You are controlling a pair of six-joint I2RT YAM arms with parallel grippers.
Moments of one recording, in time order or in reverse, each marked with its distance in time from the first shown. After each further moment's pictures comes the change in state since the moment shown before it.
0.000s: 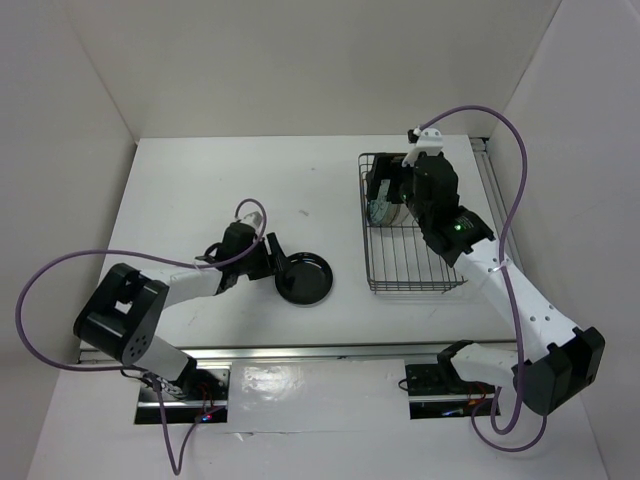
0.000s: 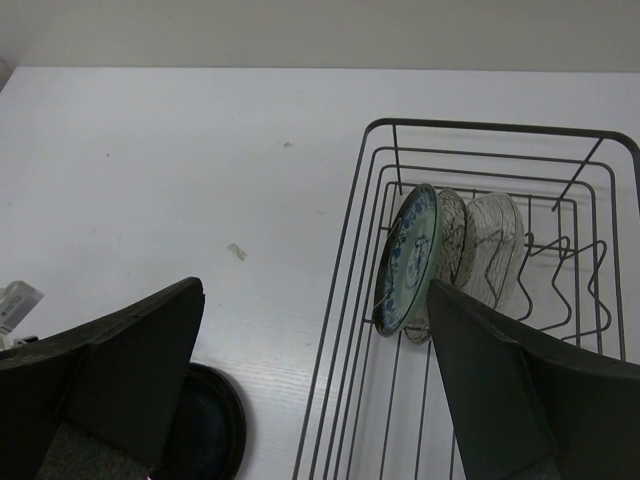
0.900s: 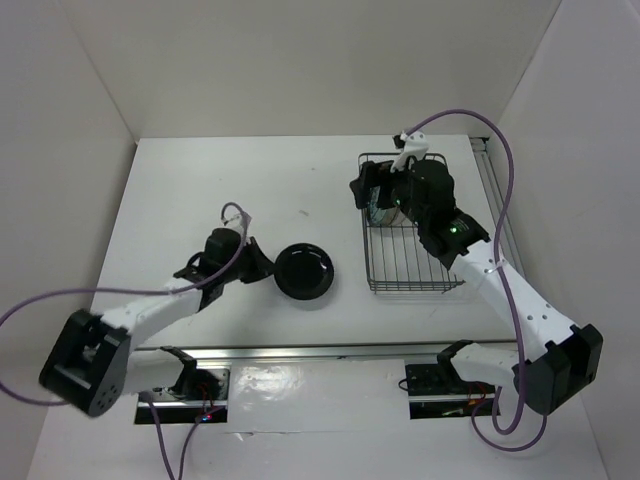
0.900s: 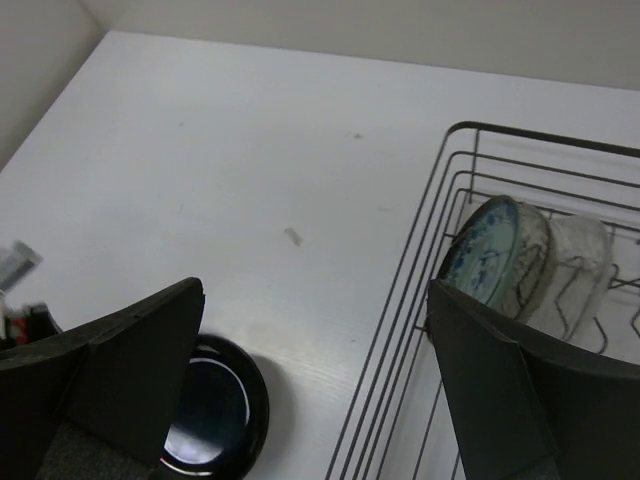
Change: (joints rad) left arm -0.002 -0.187 -0.072 -0.061 0.024 -0.034; right arm 0.016 0.000 -0.023 0.051 -0.126 -0.013
